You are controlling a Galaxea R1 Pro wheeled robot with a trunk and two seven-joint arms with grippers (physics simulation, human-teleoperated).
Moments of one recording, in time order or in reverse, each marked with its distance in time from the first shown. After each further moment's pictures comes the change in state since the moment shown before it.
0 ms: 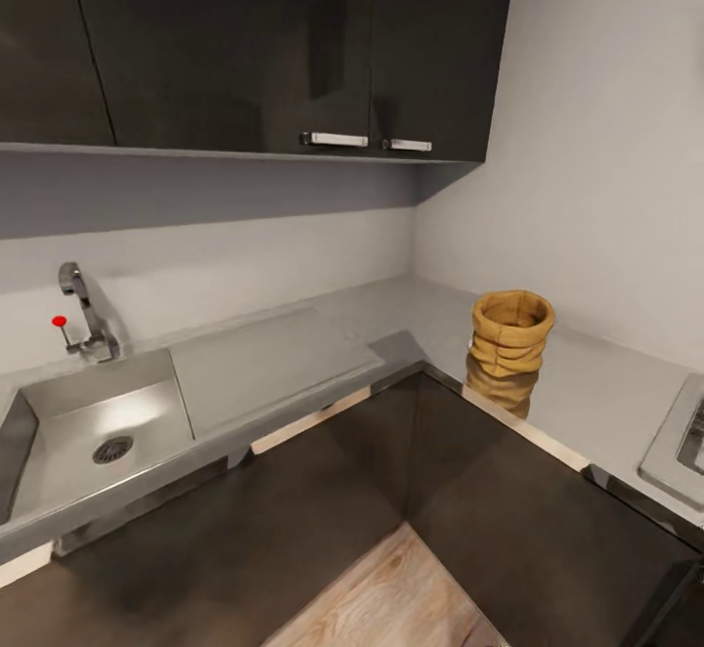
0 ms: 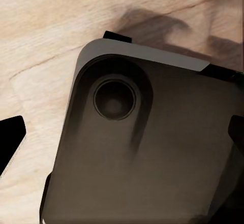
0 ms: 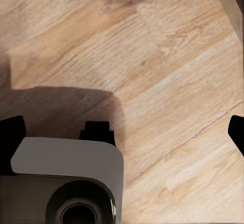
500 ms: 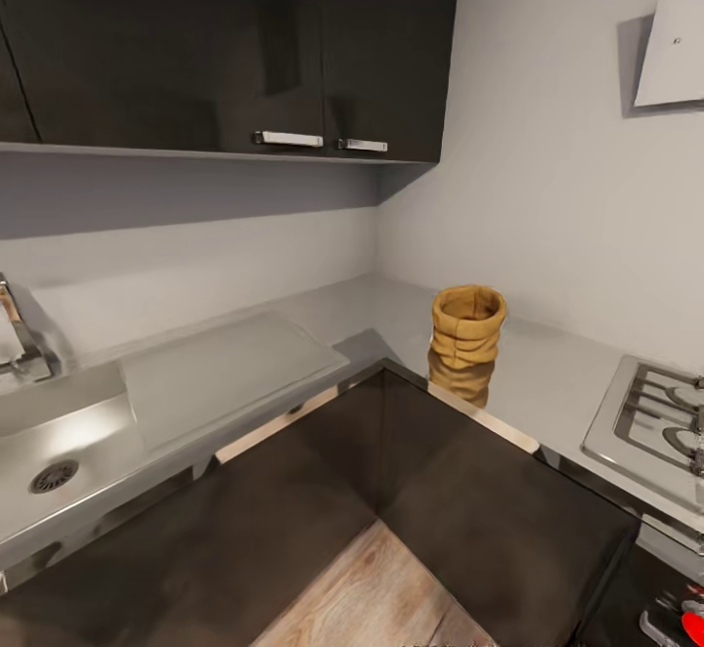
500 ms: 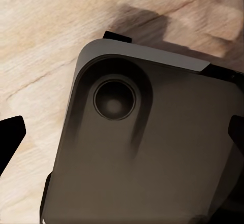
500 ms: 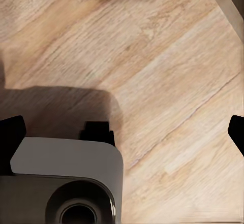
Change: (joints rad) left arm 0.000 0.000 0.000 0.000 -0.001 0.000 0.000; right arm 0.000 0.000 0.000 -0.001 0.000 0.000 0.000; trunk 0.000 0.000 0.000
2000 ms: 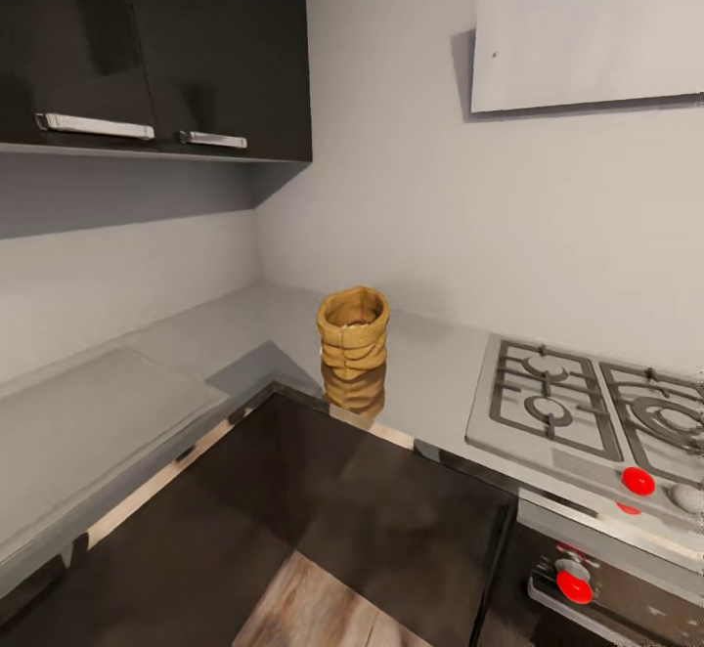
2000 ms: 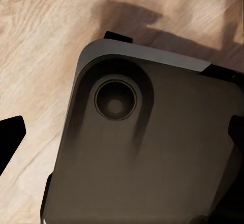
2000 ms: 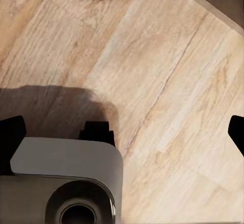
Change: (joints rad) left arm 0.000 0.001 0.000 0.000 0.001 0.000 0.000; right arm 0.000 0.000 0.000 0.000 0.000 0.000 0.000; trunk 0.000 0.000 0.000
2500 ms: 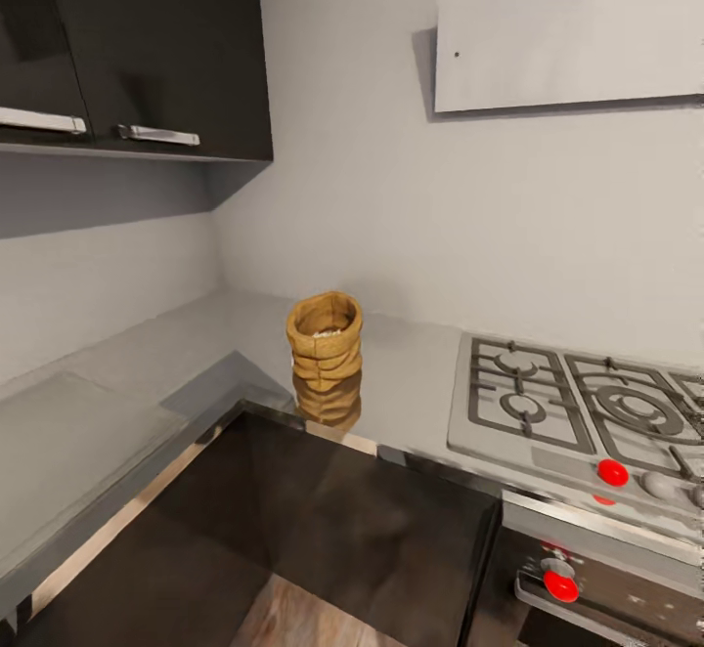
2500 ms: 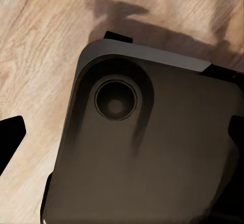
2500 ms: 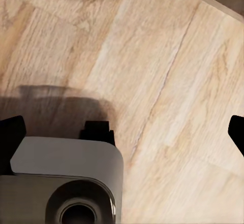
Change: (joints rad) left arm 0.000 0.000 0.001 0.000 0.000 0.000 0.000; right arm 0.000 0.000 0.000 0.000 0.000 0.001 0.000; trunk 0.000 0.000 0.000
